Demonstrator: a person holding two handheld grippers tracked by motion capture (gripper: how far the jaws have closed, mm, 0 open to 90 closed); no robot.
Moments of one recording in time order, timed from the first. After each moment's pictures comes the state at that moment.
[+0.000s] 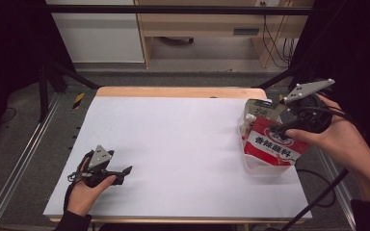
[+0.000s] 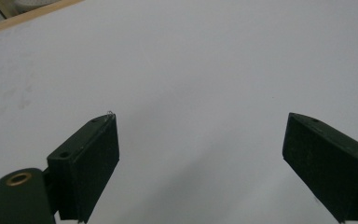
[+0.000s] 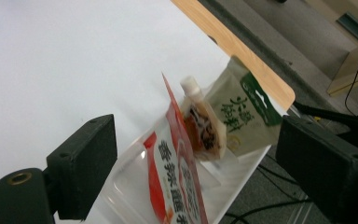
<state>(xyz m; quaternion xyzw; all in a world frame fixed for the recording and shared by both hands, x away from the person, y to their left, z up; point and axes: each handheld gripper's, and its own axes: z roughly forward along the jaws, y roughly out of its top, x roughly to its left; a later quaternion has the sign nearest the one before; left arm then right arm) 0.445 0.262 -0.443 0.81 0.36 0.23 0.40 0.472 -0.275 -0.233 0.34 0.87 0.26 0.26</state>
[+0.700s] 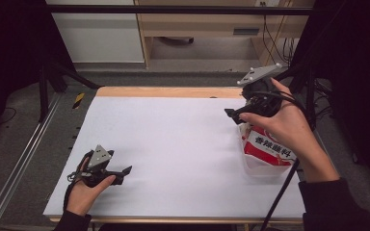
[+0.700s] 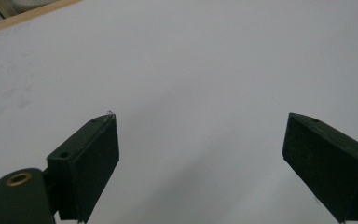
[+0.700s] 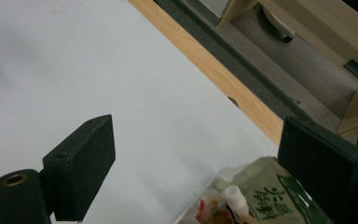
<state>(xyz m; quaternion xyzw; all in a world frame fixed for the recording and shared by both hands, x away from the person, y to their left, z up) 0.445 0.263 -0.442 0.81 0.36 0.23 0.40 0.503 -0.178 -0.221 0.31 0.86 0.31 0.27</state>
